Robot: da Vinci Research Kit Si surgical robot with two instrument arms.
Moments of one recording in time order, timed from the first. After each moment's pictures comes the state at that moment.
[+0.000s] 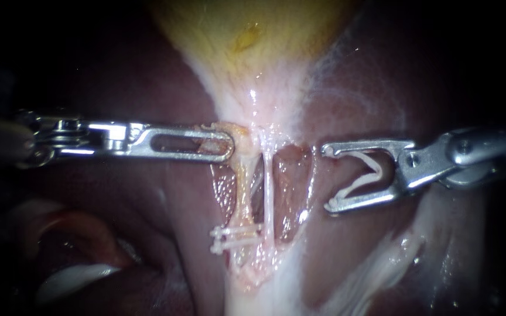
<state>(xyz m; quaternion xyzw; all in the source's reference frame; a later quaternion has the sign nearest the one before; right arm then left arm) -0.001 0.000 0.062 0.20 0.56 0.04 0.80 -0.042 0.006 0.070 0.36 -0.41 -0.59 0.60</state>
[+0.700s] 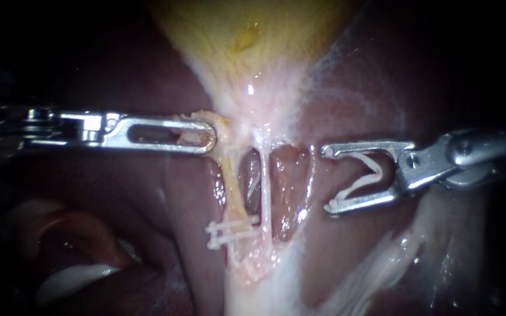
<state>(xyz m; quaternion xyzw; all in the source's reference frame) -0.001 0.000 0.062 0.20 0.56 0.04 0.80 -0.039 0.008 0.065 0.37 -0.41 -0.60 0.58</state>
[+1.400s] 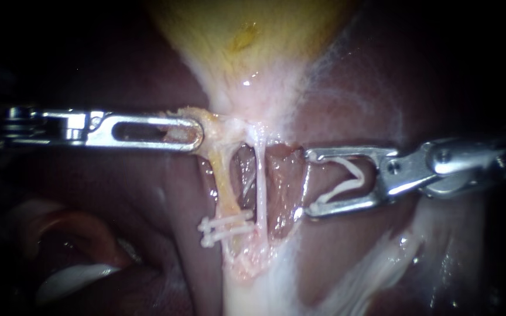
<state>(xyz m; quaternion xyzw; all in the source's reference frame) 0.003 -0.002 0.064 0.23 0.55 0.08 0.80 -0.038 0.007 0.064 0.37 -0.41 -0.60 0.58</state>
